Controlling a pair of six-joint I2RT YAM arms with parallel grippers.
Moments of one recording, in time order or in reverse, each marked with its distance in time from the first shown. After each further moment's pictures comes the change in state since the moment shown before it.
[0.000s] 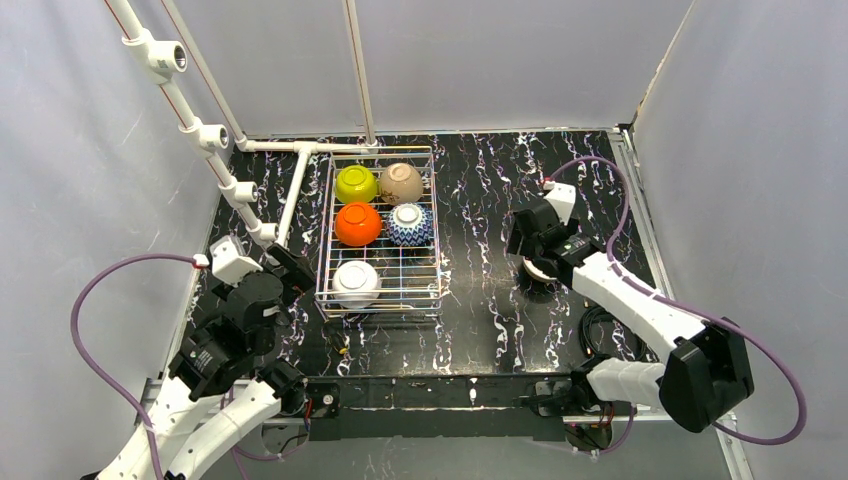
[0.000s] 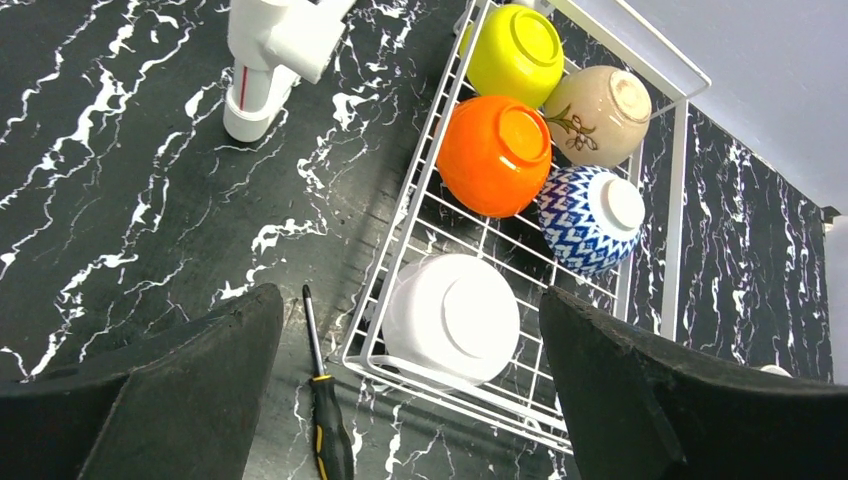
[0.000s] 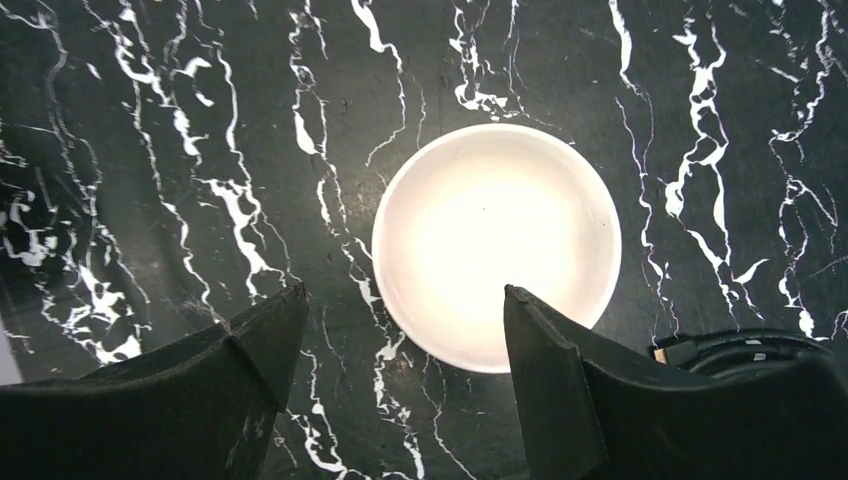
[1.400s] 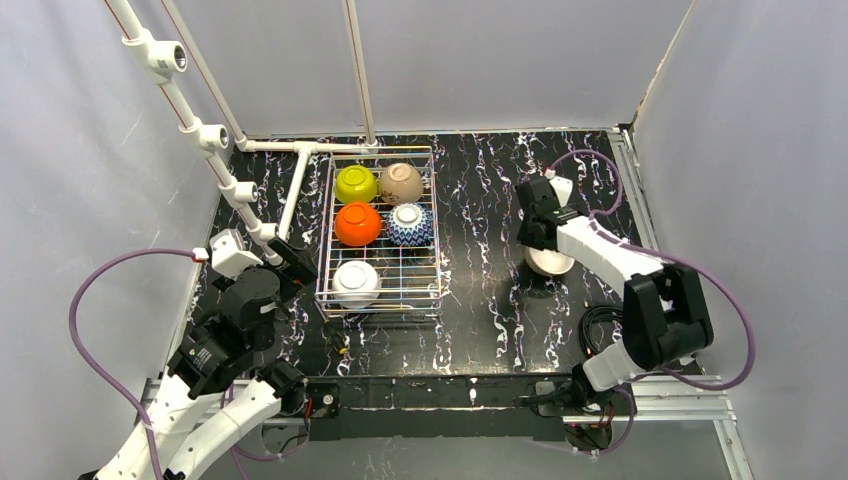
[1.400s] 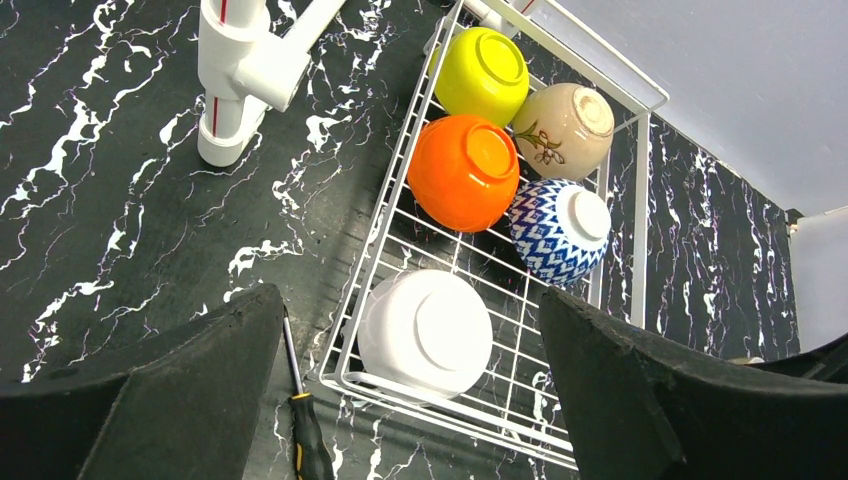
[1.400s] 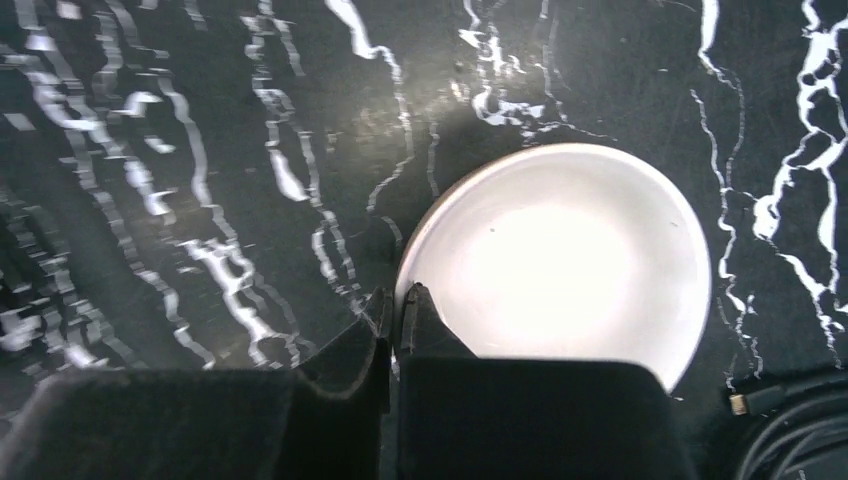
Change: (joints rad) left arm 0.000 0.029 0.027 0.070 0.016 0.044; right arm -0.182 0.333 0.127 0.021 -0.196 0.044
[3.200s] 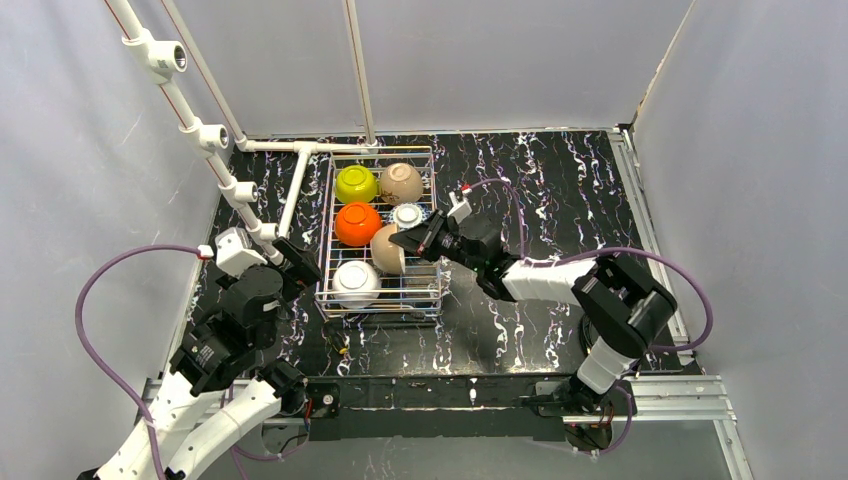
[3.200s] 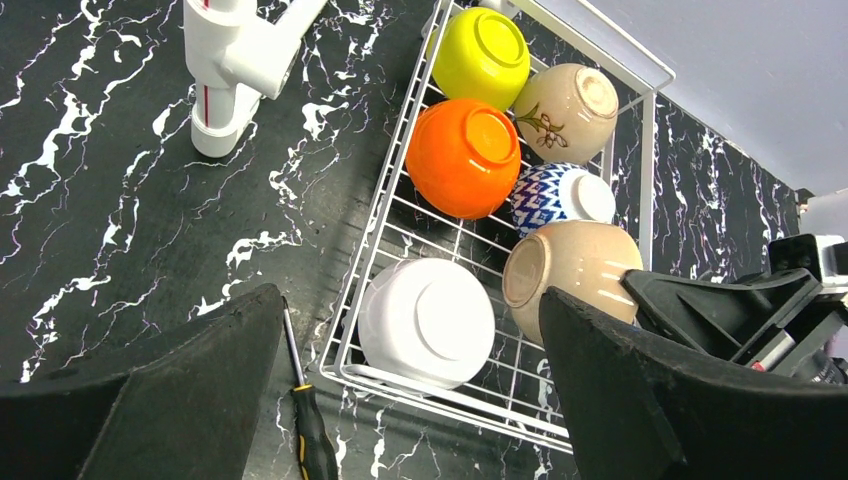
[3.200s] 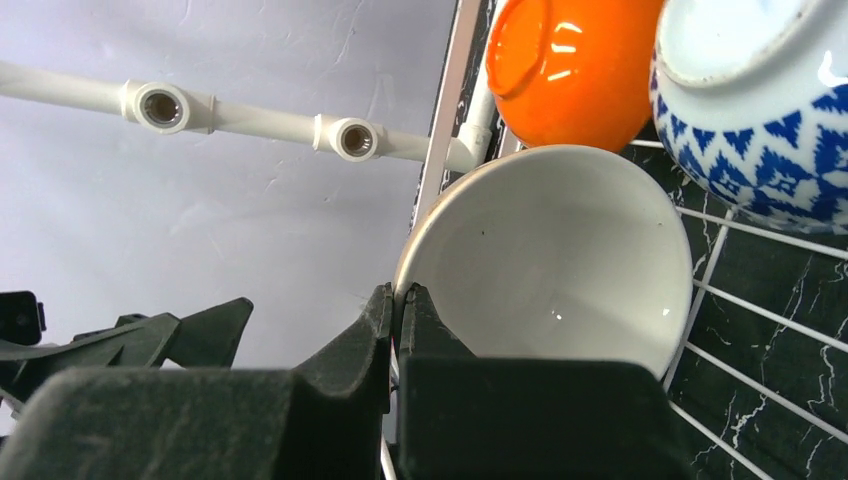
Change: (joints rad) left arm 0.000 0.011 -0.001 -0.006 0.024 0.005; right arm 0.428 0.109 -0.219 1.262 -0.543 0.532
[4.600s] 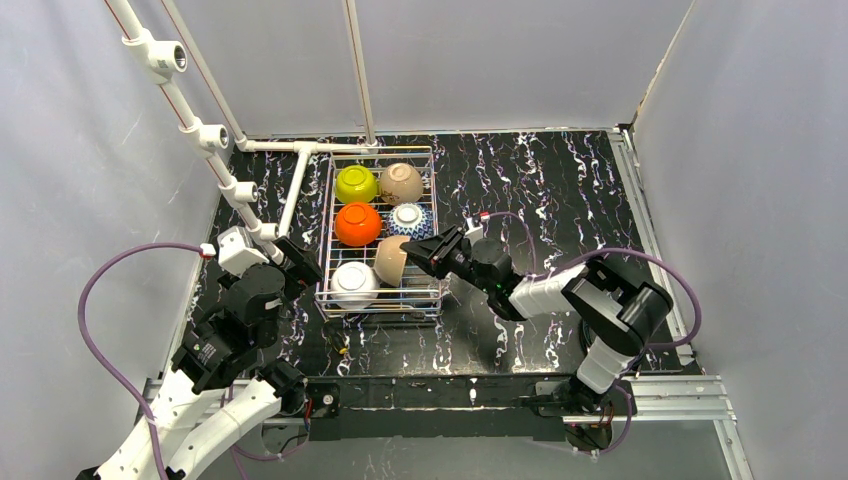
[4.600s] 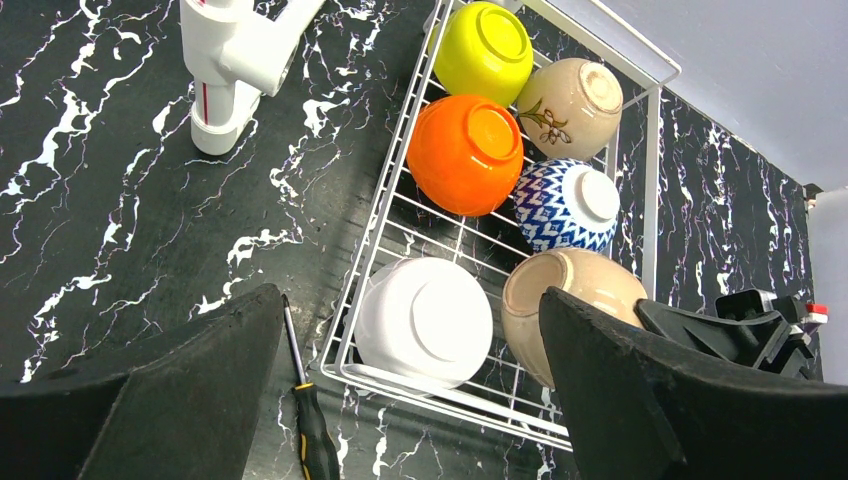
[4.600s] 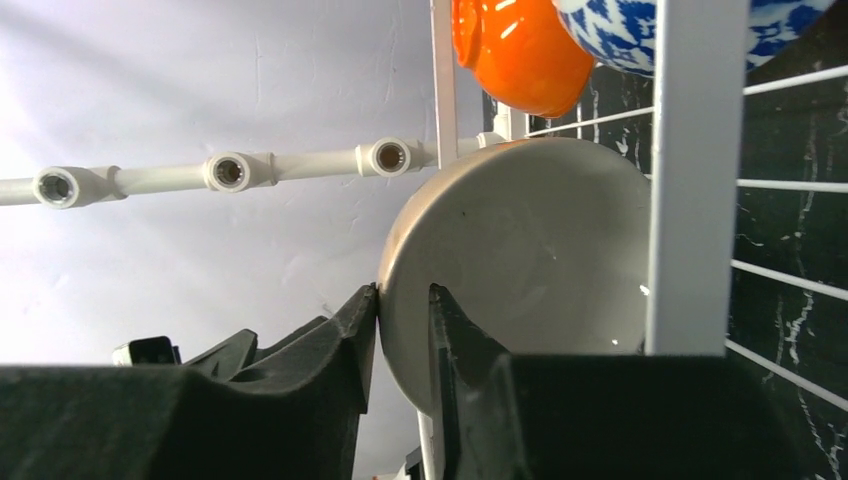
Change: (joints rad) left arm 0.000 0.015 0.000 0.001 0.006 0.003; right arm 0.012 0.041 -0.201 0.257 0.078 0.379
